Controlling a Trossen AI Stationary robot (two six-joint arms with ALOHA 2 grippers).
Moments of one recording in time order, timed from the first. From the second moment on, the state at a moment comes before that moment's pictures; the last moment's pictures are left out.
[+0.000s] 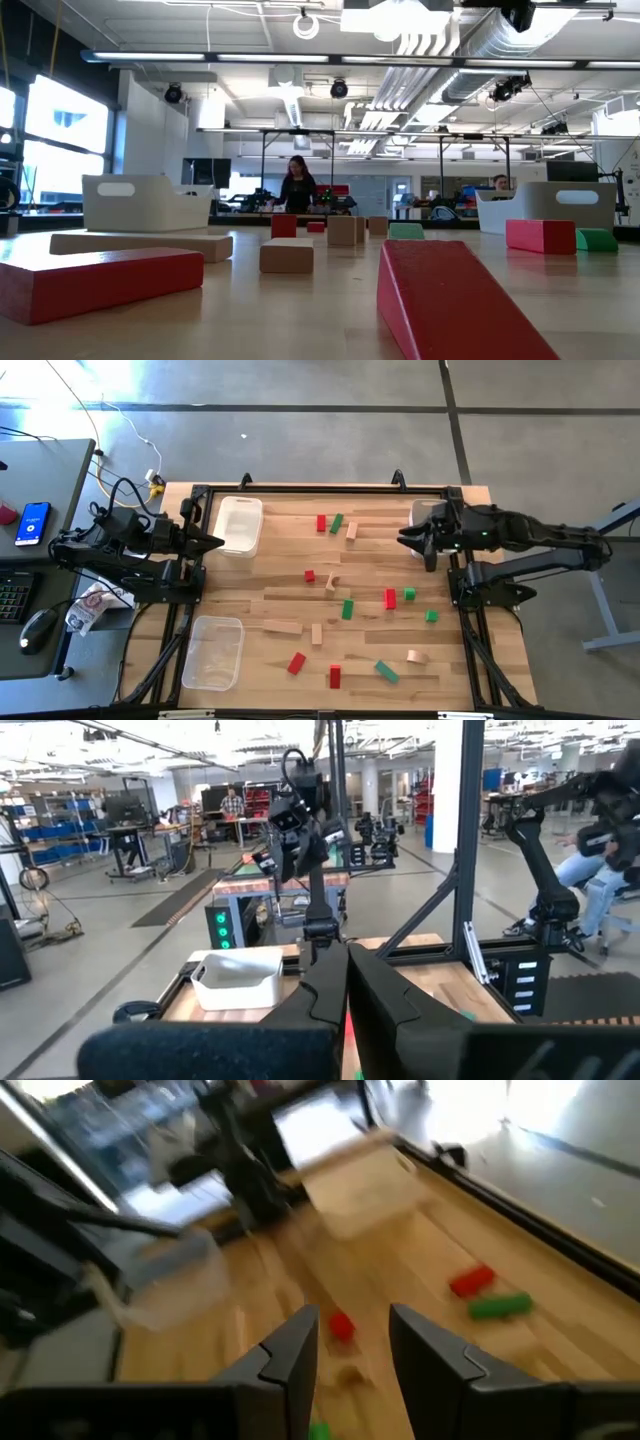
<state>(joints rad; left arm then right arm) 0.00 0.39 0.78 -0.35 -0.09 0.08 0.00 0.77 0.99 -0.62 0.20 0.44</state>
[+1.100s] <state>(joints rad) 0.00 0.39 0.78 -0.42 -0.09 0.08 0.10 1.16 1.03 -1.01 0.10 1.21</state>
